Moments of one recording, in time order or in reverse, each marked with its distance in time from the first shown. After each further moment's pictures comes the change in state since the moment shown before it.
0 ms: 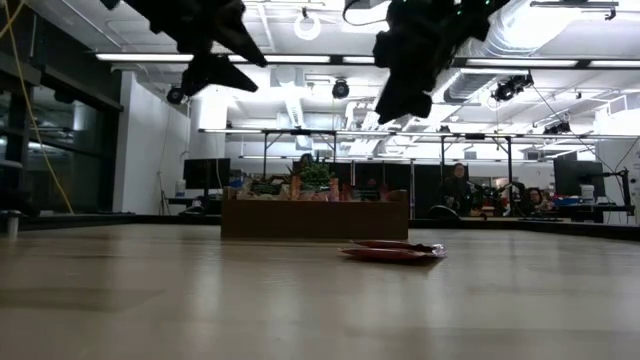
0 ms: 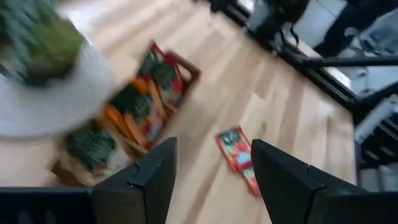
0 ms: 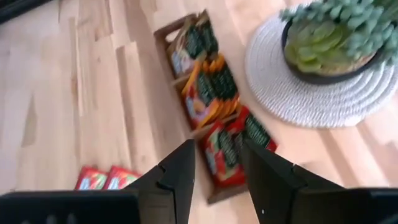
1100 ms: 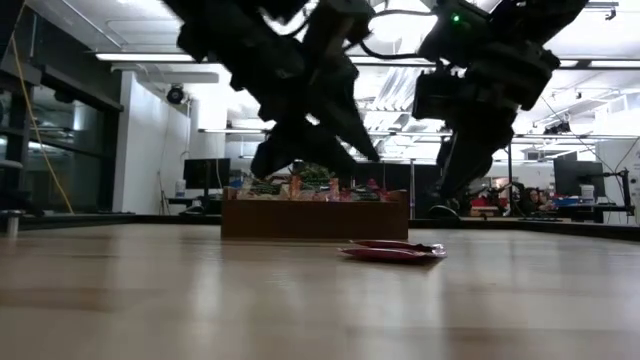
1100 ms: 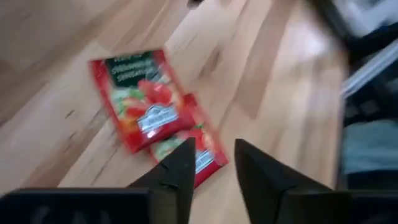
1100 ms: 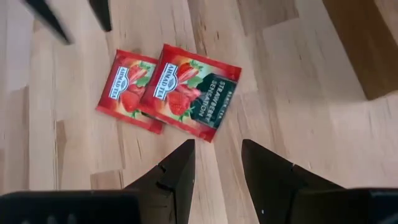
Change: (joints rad) left arm -0.242 0.736 0.252 0.337 0.098 -0.295; right arm 0.367 -0.035 -0.460 0.315 0.066 0.246
